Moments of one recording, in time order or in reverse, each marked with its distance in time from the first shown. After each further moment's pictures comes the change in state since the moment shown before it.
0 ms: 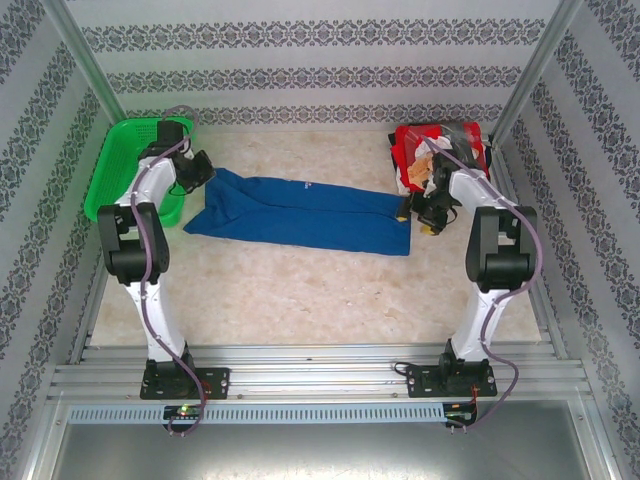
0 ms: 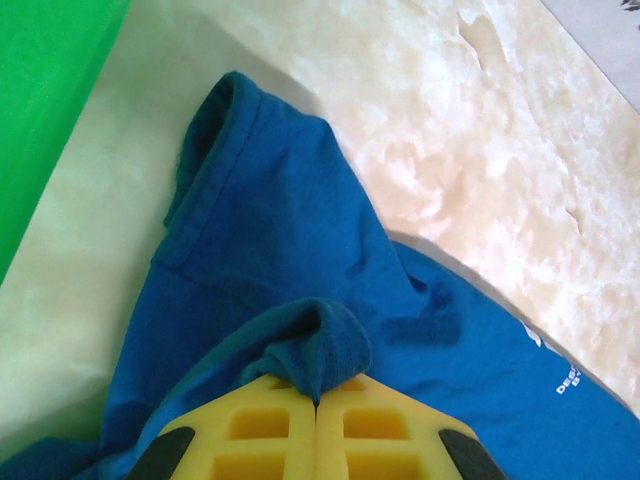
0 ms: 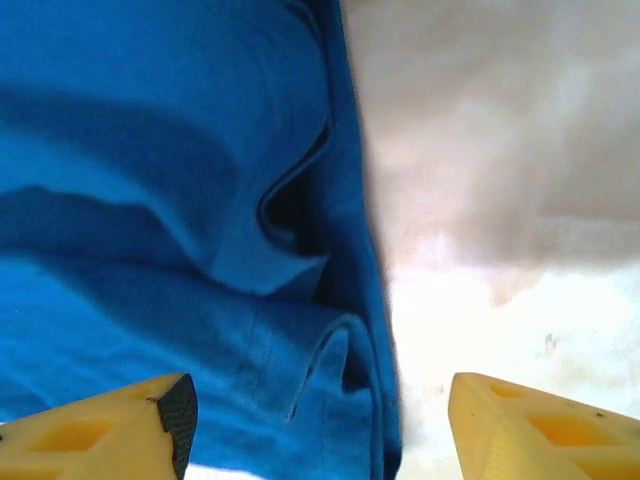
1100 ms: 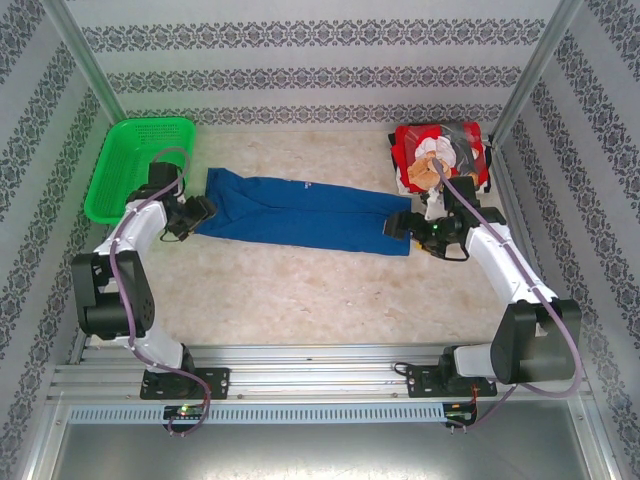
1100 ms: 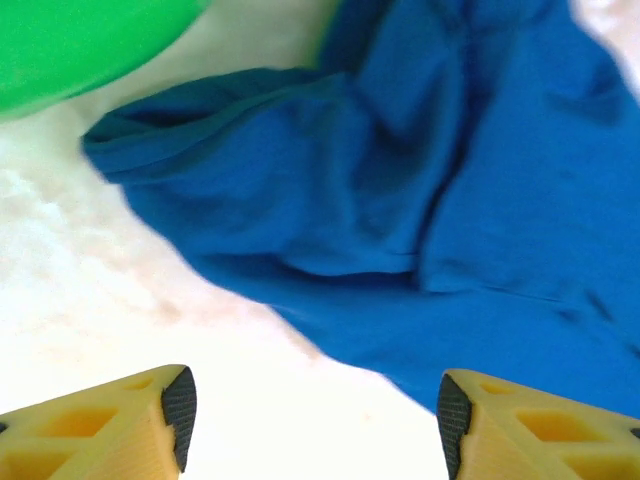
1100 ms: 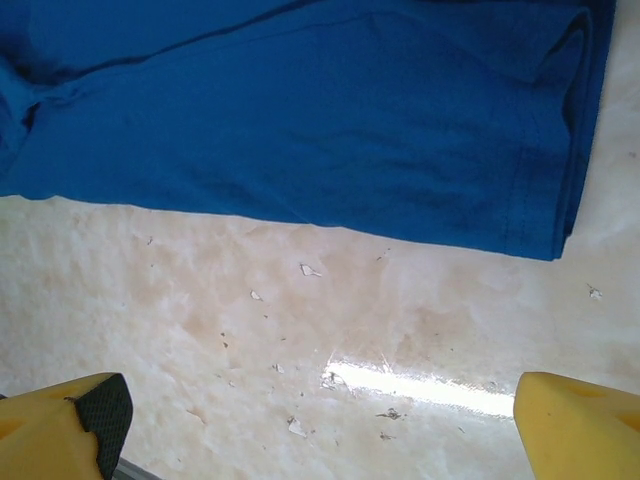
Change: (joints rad) left arm 0.003 -0.460 -0.580 -0.021 -0.089 -0.073; right arm 0.073 -0.595 -0.455 0.159 -0.195 -0.008
